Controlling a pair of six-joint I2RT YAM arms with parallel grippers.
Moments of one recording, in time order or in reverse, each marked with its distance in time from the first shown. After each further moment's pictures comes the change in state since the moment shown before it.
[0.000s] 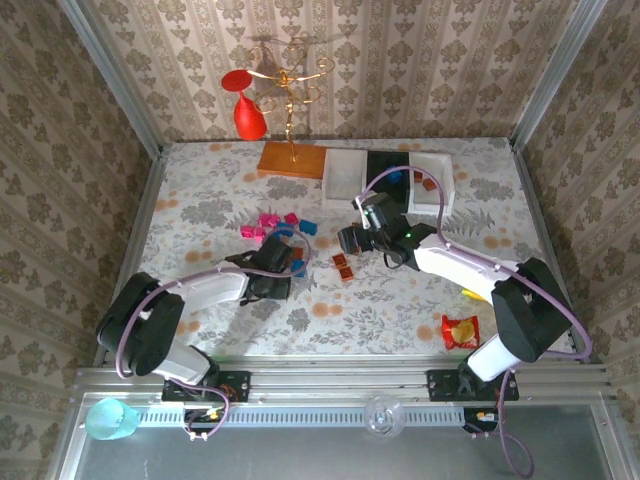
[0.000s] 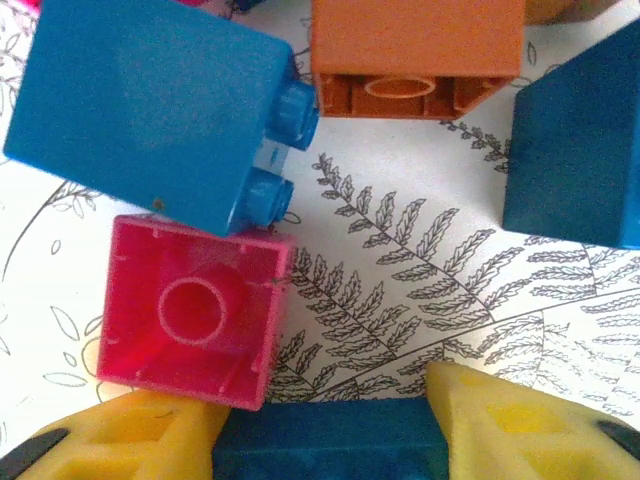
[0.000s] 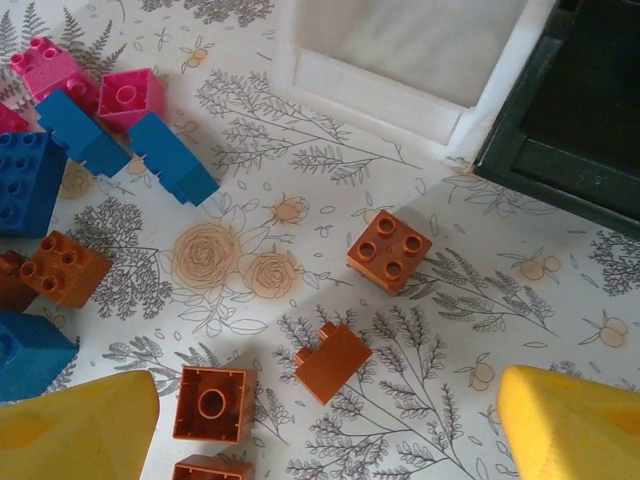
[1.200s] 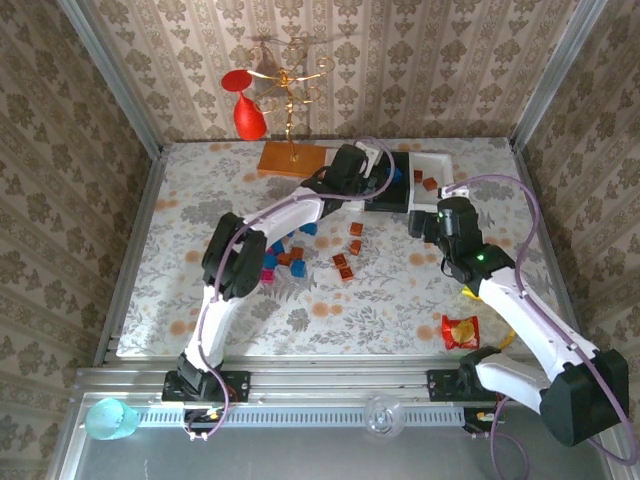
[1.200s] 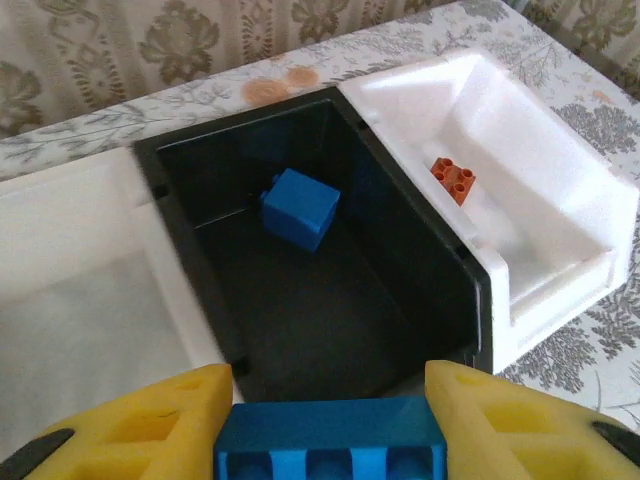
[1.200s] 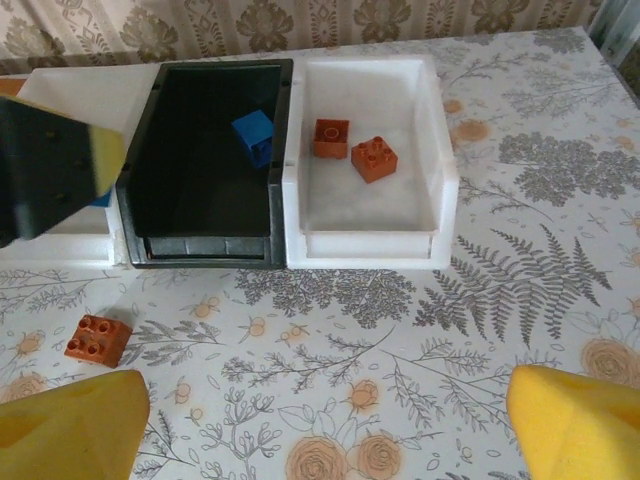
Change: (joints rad) left arm -0.053 0.814 1.208 0.277 0.203 0.286; right arm -0.264 -0.491 -0.210 -0.085 0.217 0.062
